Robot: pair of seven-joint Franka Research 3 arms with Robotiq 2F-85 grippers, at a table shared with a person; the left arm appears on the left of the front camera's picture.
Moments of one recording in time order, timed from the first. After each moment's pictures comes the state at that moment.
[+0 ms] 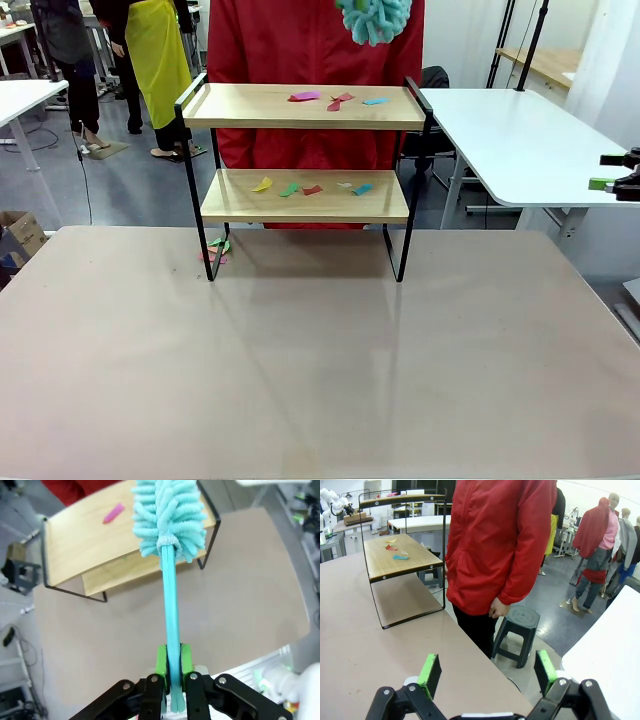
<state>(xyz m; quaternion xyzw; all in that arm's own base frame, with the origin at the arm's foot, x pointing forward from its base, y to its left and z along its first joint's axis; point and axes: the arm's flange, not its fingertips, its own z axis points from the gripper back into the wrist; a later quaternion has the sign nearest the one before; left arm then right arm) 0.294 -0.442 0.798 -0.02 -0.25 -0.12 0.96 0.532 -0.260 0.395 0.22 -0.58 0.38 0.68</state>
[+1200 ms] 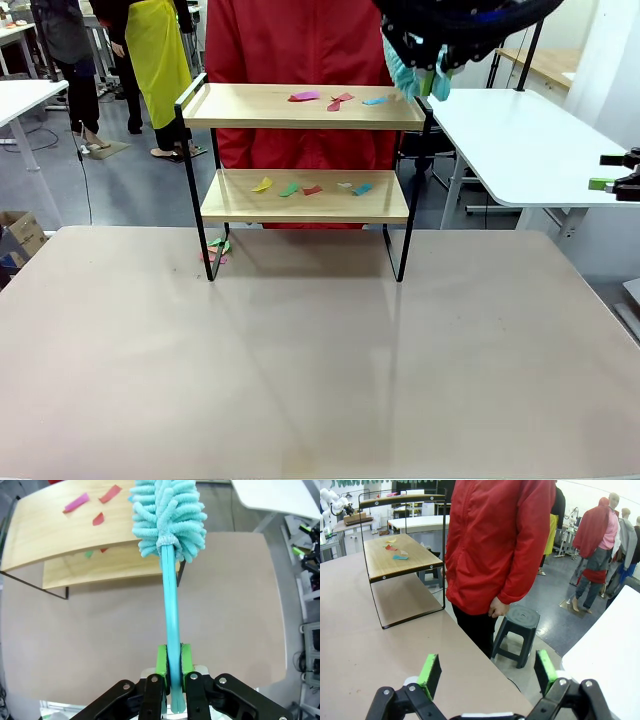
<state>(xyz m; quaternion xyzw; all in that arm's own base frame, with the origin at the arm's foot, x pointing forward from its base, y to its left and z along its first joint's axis) 0.312 -0.531 0.716 -0.05 -0.27 -0.02 0.96 0.532 -0.260 0.395 0.22 -0.58 0.38 0.68</state>
